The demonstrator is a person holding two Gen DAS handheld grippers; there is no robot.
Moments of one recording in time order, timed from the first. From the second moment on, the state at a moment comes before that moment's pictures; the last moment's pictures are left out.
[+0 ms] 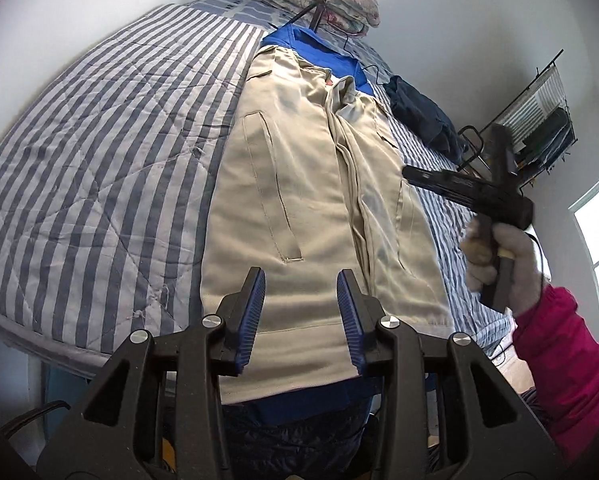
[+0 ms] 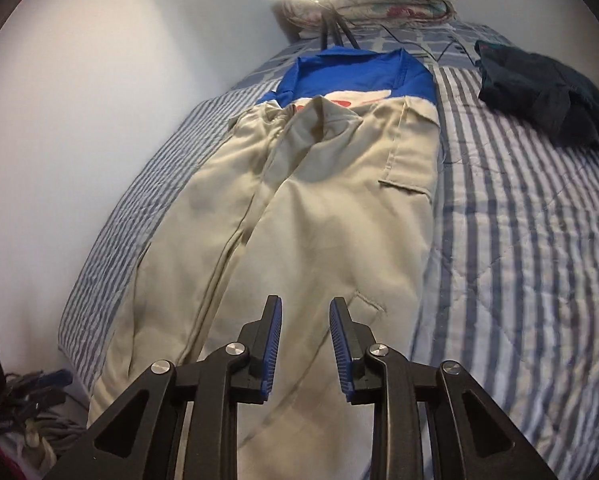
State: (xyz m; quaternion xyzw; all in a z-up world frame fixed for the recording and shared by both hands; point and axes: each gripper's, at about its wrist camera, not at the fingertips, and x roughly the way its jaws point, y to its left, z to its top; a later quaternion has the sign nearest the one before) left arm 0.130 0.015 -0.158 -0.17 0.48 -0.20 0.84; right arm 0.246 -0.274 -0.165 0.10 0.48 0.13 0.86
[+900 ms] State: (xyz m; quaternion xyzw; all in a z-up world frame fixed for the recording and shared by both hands) left arm 0.160 0.045 -0.172 -0.19 0.51 -0.18 0.82; right arm 0.175 -0.214 -0.181 0.02 0.53 0.20 0.82
